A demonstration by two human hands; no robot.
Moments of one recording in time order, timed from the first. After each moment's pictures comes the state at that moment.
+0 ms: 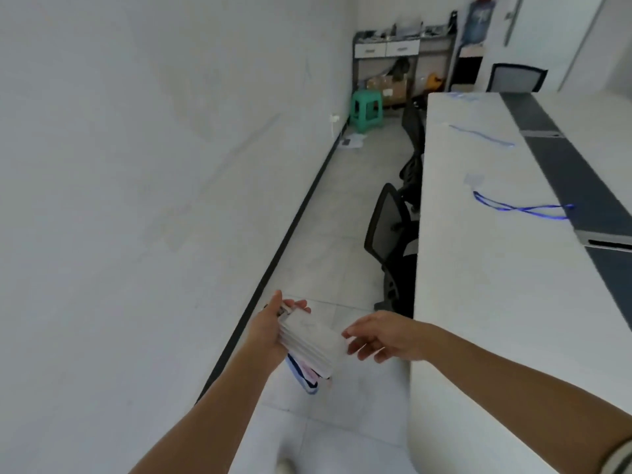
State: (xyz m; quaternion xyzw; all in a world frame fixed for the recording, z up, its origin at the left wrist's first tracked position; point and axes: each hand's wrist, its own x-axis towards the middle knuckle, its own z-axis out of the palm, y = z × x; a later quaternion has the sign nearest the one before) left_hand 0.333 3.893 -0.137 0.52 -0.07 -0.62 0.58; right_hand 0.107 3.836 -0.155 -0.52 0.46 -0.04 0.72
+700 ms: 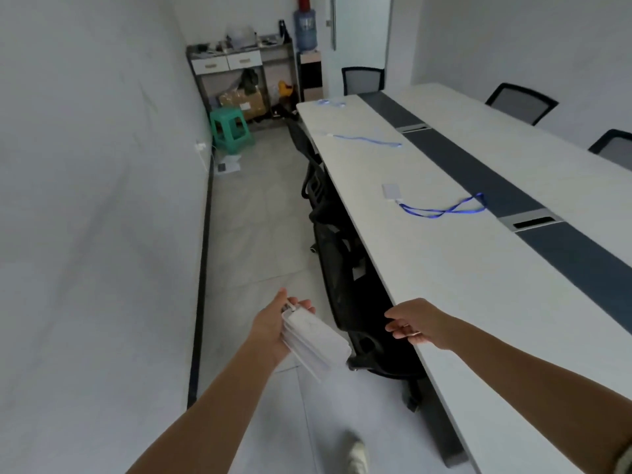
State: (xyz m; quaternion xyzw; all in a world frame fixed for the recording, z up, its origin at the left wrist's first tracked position) left_hand 0.352 3.505 -0.141 0.51 -0.18 -0.76 0.37; right_hand 0.085 3.575 -0.174 -0.25 0.74 -0.27 0.57
